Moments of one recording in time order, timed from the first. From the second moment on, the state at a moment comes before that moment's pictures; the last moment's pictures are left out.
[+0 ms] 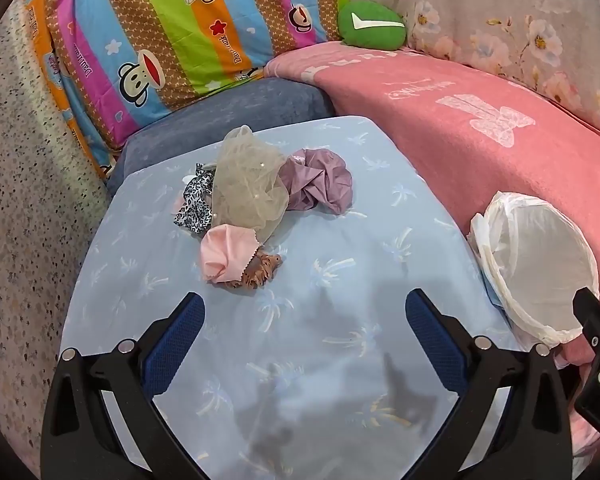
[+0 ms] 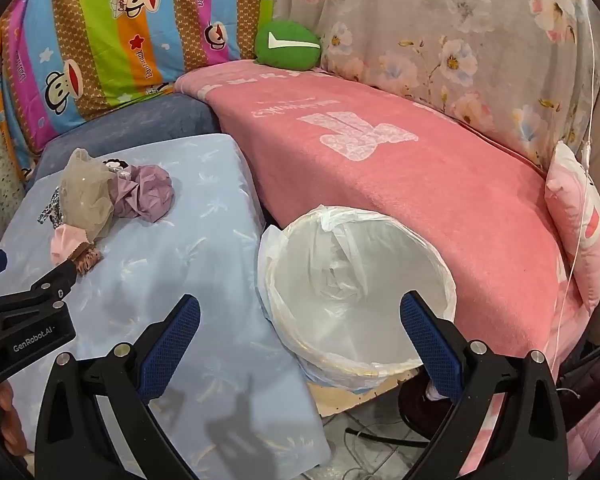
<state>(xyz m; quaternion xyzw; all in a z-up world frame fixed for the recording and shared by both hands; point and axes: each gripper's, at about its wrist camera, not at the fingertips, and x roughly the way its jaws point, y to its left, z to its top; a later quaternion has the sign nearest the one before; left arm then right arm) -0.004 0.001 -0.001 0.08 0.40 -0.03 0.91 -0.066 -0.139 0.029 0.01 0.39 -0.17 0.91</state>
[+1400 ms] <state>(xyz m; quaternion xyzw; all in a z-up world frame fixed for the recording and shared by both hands) -0.014 -0.023 0.010 0.09 0.39 -0.05 0.92 -0.079 -0.154 0.041 0.01 0.37 -0.18 0.91</state>
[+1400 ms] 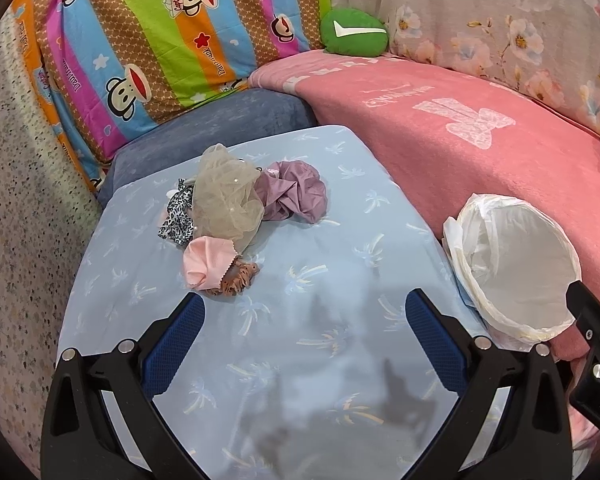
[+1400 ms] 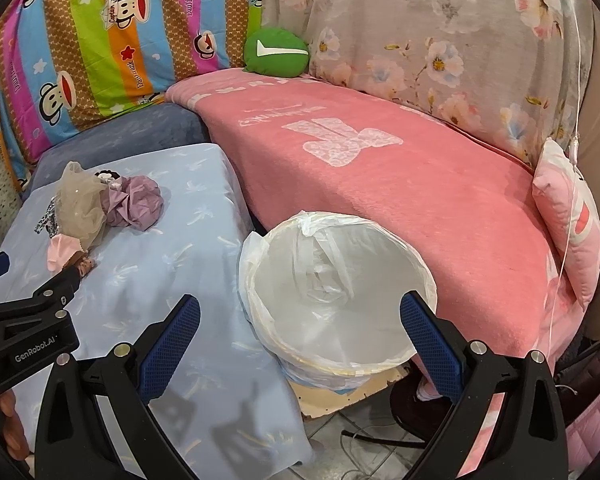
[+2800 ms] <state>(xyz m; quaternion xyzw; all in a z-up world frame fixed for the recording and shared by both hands) -0.021 -0.032 0.012 0.09 0.38 -0.07 0.92 -0.087 -0.160 0.045 0.02 0.37 -0.19 0.91</state>
